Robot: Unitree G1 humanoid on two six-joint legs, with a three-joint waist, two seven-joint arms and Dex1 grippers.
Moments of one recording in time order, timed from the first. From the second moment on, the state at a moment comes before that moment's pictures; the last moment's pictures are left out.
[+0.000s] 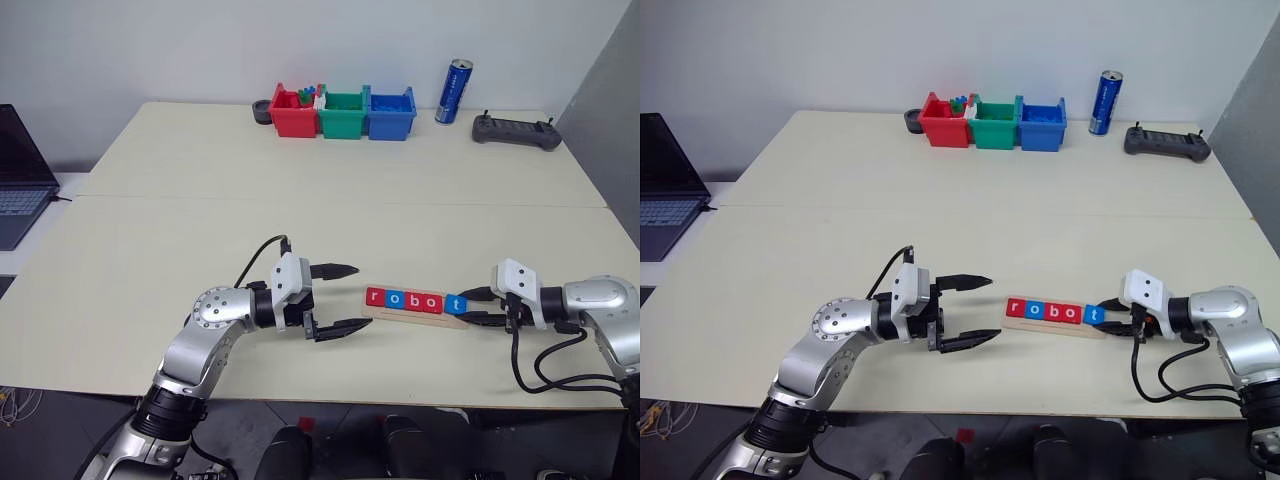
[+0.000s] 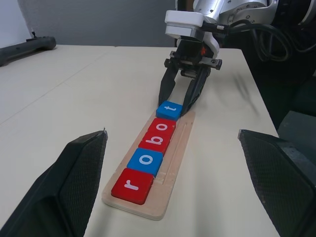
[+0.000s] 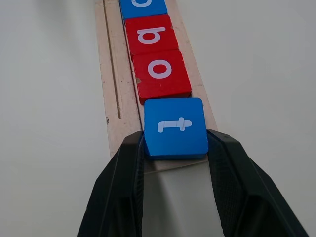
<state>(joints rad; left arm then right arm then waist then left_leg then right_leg) -0.29 0.47 -0.19 -0.17 -0.39 0.17 -1.06 -0.29 -0.87 0.07 0.14 0.18 0.12 1.25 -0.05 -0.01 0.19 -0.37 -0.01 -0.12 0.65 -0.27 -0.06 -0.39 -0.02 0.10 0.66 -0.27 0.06</state>
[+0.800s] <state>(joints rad) -0.29 0.47 -0.19 -0.17 -0.39 0.17 -1.06 -0.18 -0.95 -0.10 0.08 0.26 0.27 1.21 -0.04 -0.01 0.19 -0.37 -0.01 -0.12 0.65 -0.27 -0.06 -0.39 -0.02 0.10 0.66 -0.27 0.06</state>
